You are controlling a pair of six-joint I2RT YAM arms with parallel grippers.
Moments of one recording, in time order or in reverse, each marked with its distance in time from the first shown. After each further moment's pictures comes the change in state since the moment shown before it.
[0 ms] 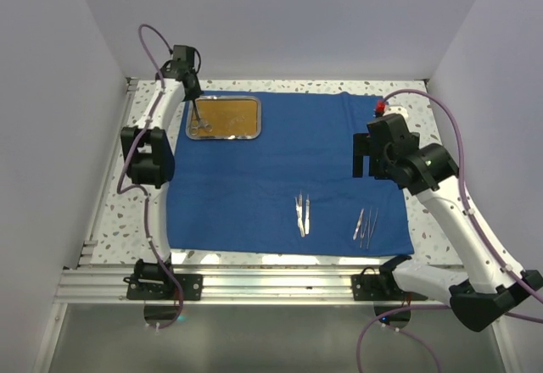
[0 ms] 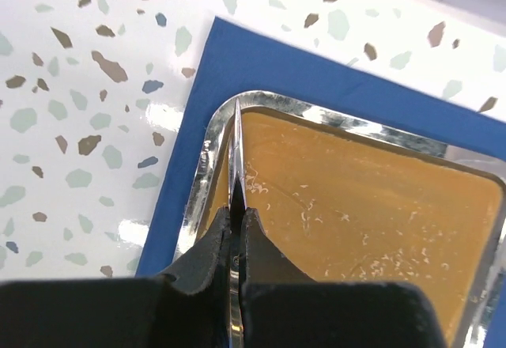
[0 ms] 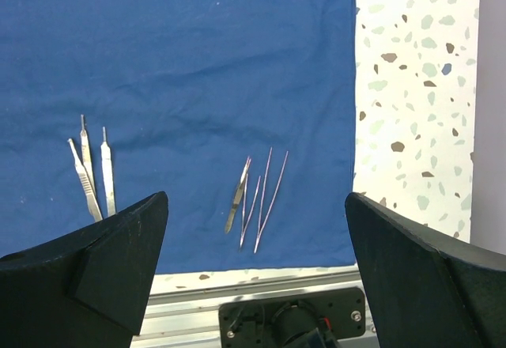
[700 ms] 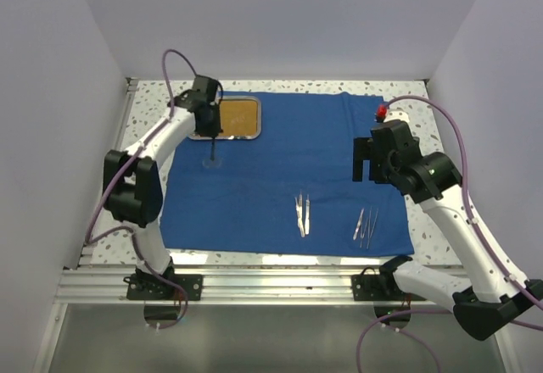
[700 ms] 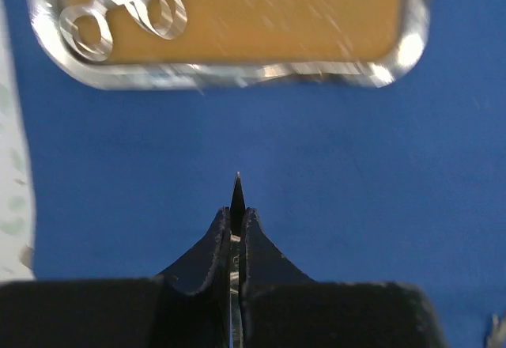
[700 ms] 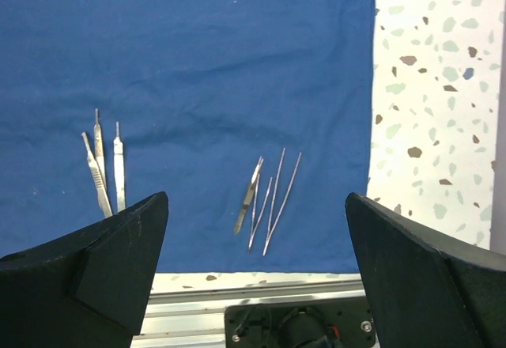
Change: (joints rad) left arm -0.168 -0.476 -0.620 0.023 0.067 0.033; right arm 0.000 -0.061 -0.058 0.044 -0.036 -0.012
